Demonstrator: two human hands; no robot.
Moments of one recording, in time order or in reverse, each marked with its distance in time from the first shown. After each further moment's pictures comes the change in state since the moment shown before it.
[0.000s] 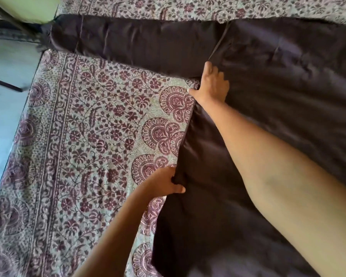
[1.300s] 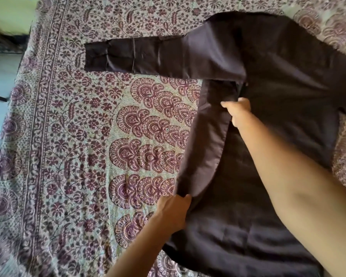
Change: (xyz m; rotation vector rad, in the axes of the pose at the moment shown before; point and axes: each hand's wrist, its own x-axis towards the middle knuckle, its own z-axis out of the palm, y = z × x) left_hand -0.074 0.073 0.126 0.686 -0.121 0.142; right_hand -0.076 0.177 -0.020 0.971 -0.044 0.766
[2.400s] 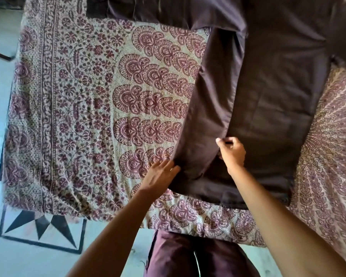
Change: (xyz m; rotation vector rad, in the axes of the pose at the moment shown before) left_hand -0.054 0.006 0.113 -0.017 0.430 0.079; right_hand -0.181 0.207 -0.087 -0.222 -0.028 0.024
